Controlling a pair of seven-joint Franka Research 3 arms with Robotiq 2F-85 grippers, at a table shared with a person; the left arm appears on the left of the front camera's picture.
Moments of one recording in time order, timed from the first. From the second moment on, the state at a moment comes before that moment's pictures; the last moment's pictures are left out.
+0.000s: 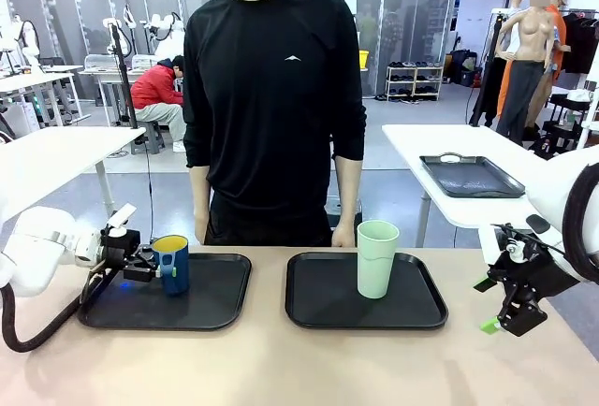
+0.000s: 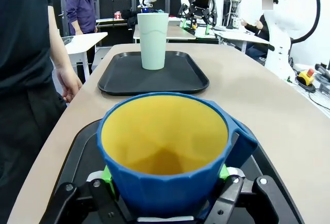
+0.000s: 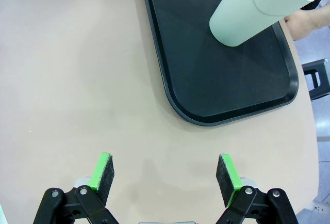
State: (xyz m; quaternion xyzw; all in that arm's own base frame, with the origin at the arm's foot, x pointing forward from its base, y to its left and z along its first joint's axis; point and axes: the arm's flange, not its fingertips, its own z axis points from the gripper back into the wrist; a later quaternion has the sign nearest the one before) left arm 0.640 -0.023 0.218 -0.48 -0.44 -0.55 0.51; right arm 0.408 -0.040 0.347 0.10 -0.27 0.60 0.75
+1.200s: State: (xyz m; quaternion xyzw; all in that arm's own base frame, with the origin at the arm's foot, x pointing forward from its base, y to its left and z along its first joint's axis) left arm 0.636 0.037 0.216 -0.47 -0.45 -0.54 0.53; right arm 0.408 -0.039 0.347 0.10 -0.27 0.60 0.75
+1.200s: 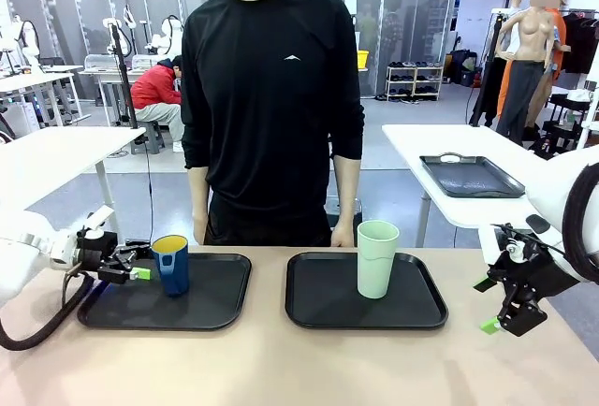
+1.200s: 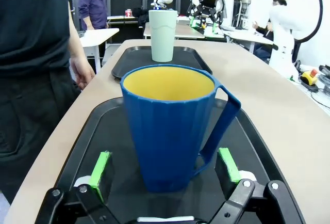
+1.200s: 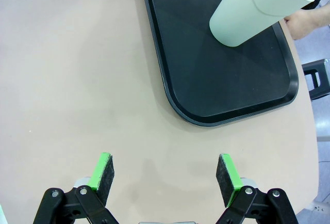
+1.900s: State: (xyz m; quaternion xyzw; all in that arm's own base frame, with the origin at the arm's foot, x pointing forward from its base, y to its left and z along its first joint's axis) left arm 0.614 0.072 0.233 -0.46 -0.48 -0.53 0.53; right arm 0.408 -0.039 0.347 0.10 -0.27 0.60 0.75
